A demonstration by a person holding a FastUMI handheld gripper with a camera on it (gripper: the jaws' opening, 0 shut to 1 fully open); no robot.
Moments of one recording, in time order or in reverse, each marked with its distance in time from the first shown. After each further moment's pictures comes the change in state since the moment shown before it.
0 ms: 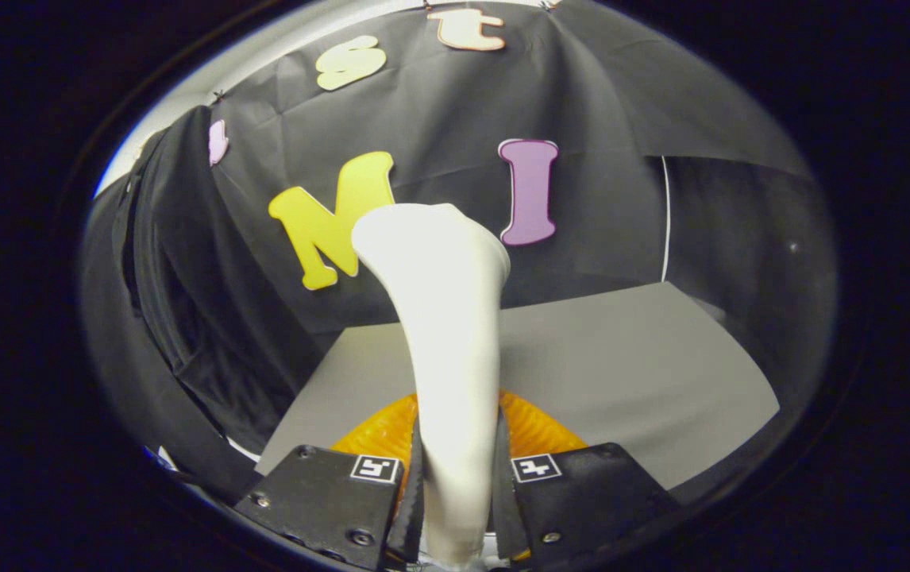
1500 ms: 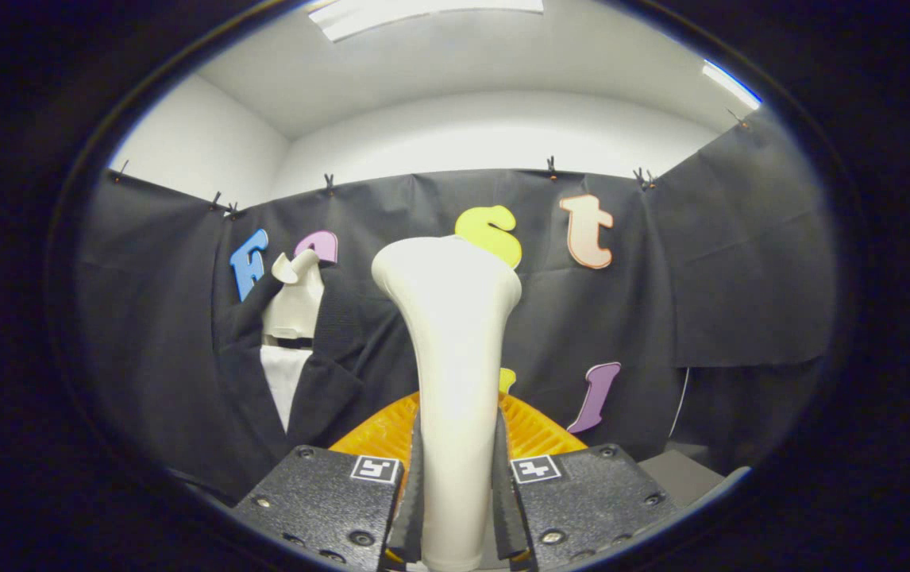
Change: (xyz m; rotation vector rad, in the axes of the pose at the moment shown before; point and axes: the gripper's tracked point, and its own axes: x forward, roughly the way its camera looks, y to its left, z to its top) arm -0.175 0.317 0.192 -0.193 -0.579 0.021
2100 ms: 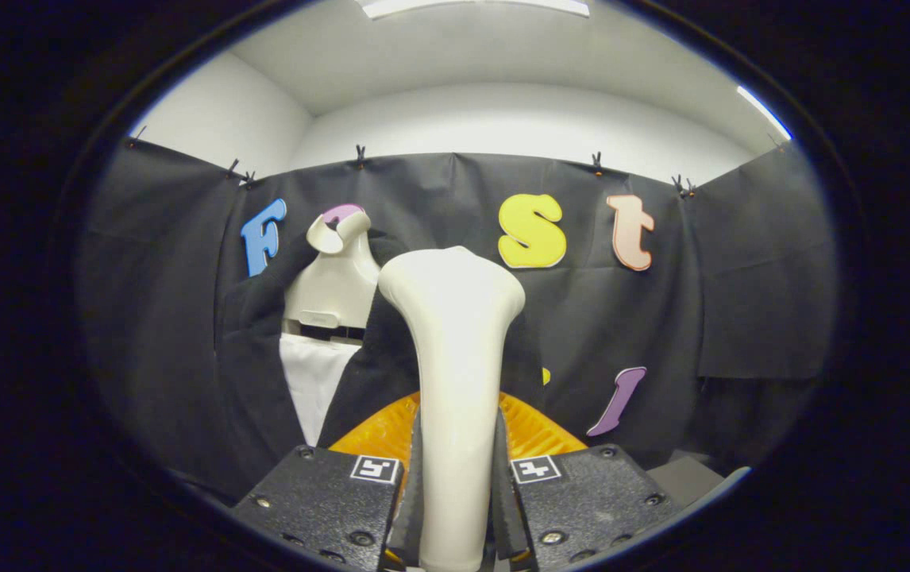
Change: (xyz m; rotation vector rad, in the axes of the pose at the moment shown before) arm 0.052 0.073 -0.030 -0.081 0.067 0.005
